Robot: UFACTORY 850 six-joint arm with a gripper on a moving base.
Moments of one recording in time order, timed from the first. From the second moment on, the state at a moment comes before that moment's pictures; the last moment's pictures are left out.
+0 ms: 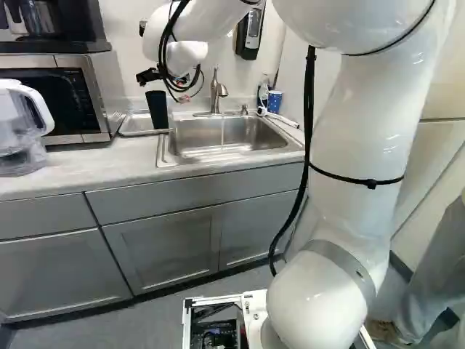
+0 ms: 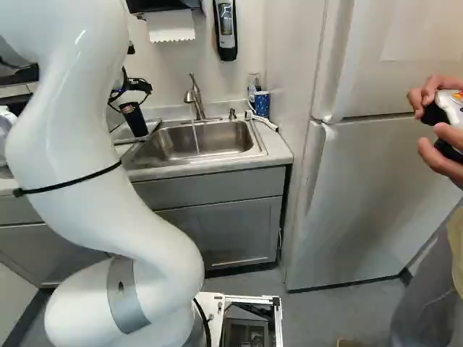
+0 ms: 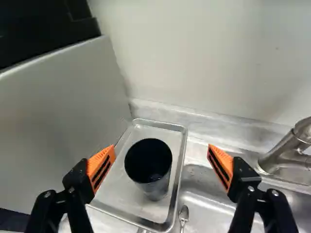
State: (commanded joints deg) arm 29.5 -12.4 -74.1 13.2 5.5 -12.3
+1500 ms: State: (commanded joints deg) arm 19.1 -7.4 -74.6 5.8 5.5 -12.3
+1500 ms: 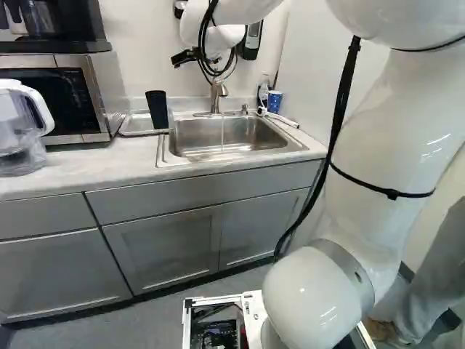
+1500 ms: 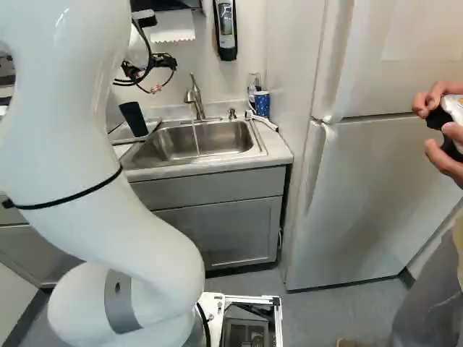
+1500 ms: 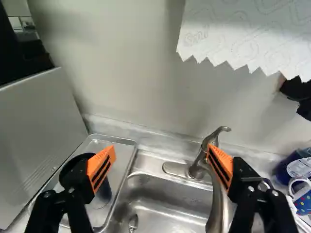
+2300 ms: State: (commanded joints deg) arm 15.3 -17.1 -85.3 5.8 5.8 -12.3
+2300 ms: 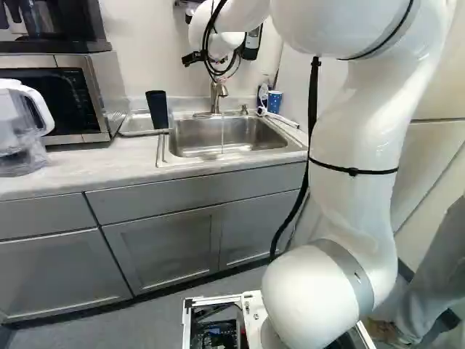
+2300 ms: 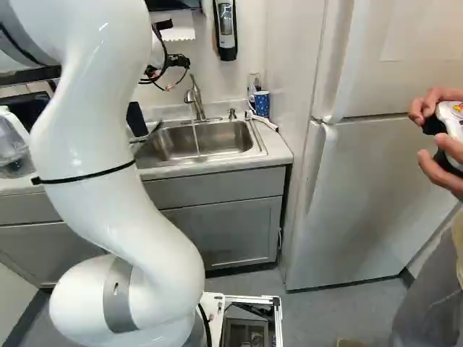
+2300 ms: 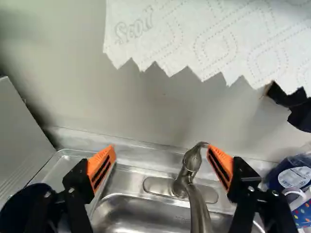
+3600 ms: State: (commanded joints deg) arm 14.6 -21.8 -90.8 5.8 7.6 -12.3
